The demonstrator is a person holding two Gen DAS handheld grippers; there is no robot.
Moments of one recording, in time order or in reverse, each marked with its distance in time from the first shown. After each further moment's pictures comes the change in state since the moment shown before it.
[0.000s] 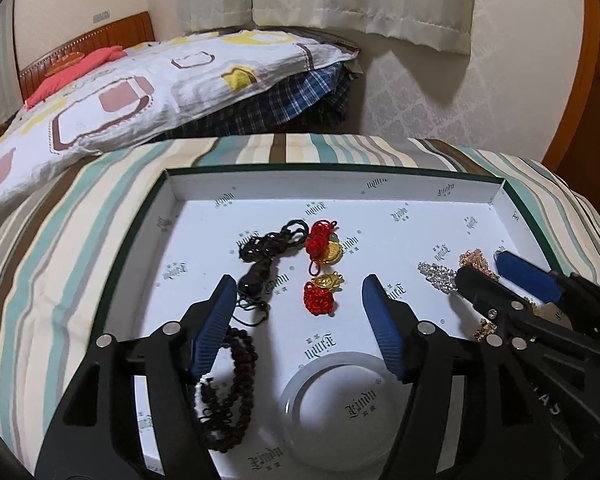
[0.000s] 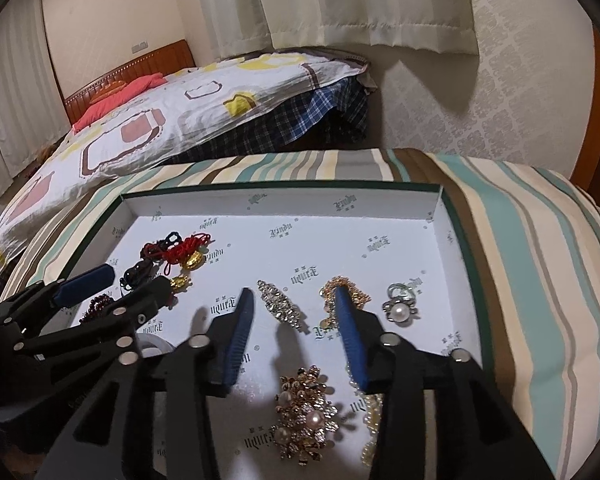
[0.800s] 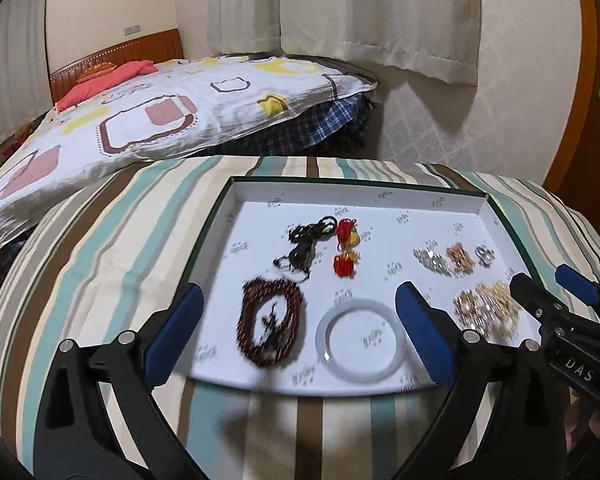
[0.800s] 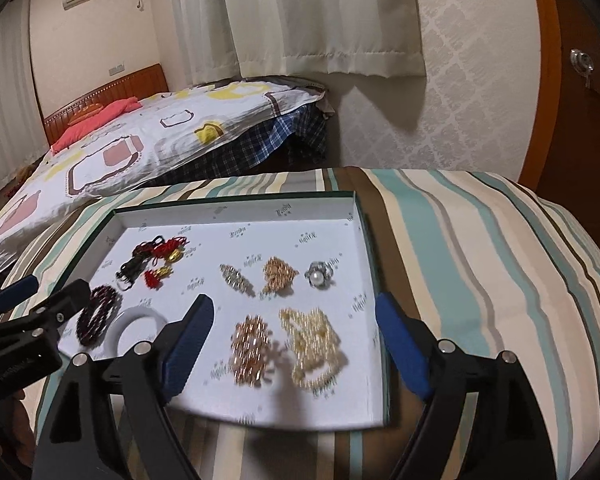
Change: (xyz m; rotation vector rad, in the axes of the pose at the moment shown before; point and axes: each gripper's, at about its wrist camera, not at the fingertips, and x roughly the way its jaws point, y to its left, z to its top) left arm -0.080 0.013 -0.029 -0.050 -0.087 0.063; right arm -0.070 -0.017 -0.029 0.040 -0.080 -0.104
